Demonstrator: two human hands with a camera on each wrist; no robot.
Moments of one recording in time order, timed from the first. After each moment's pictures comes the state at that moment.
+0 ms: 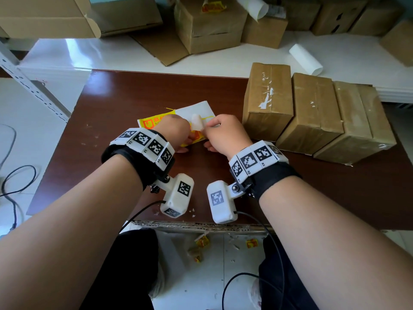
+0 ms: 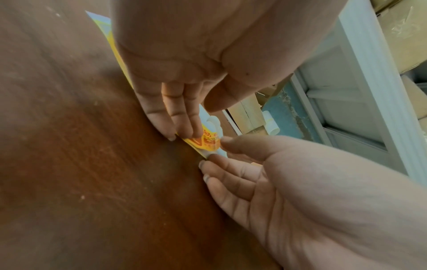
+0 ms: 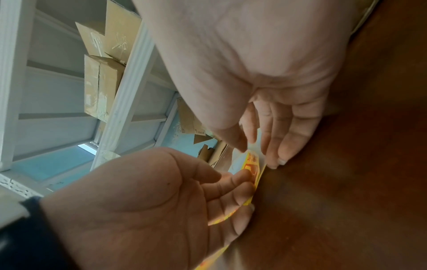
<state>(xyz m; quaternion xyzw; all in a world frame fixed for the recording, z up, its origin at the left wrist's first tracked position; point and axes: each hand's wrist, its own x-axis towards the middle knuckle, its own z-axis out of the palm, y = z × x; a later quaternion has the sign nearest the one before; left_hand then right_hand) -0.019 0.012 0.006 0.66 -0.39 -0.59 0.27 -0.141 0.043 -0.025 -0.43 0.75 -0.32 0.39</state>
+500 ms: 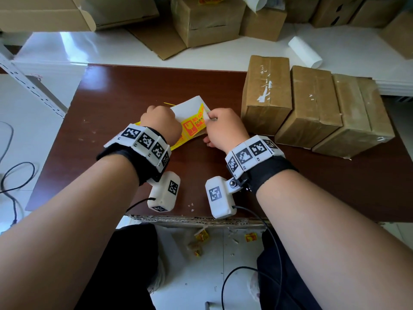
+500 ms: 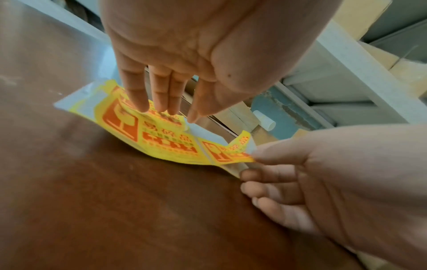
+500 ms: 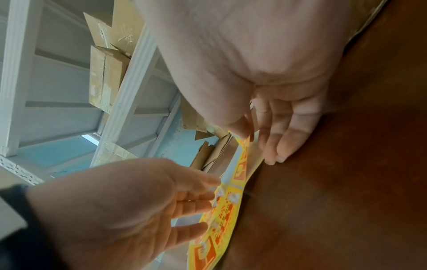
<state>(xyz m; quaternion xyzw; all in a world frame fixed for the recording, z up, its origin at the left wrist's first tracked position) 0.003 0.003 -0.004 0.69 -0.67 -0.28 0.05 -0.144 0.035 -0.038 -0.48 0.76 -0.28 0.34</state>
